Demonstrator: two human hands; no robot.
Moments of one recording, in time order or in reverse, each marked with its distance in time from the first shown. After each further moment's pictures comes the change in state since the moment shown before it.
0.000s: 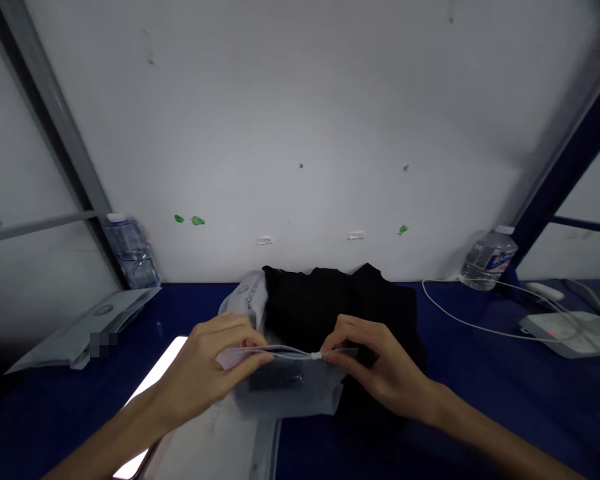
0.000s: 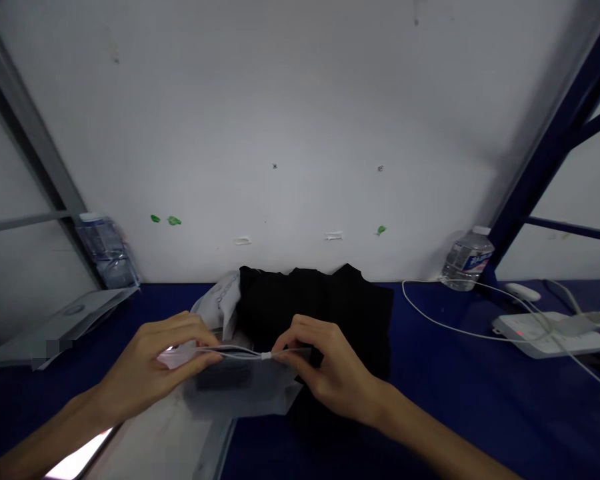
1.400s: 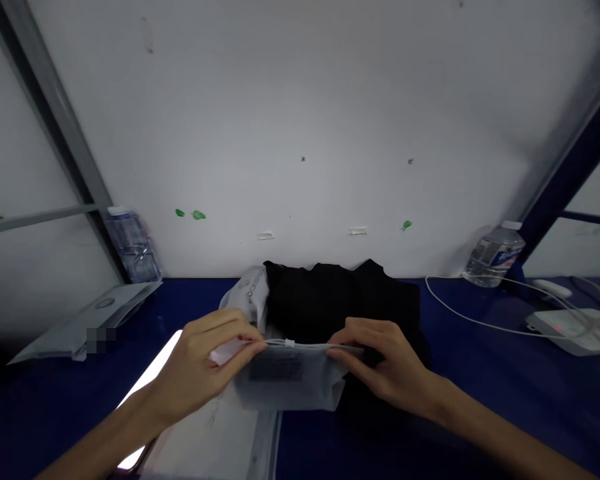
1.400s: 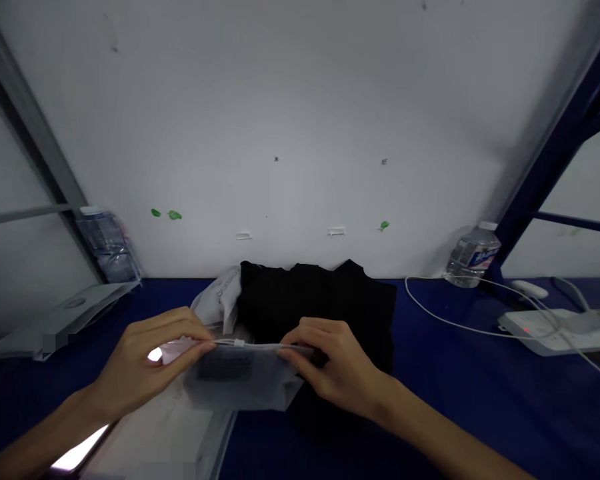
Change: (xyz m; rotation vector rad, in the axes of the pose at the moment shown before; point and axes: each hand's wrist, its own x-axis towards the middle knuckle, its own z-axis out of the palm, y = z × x) left_hand -0.008 -0.004 0.007 0.001 0.095 0.058; right_hand -0.009 0.015 0.004 -0.181 0.038 -0.091
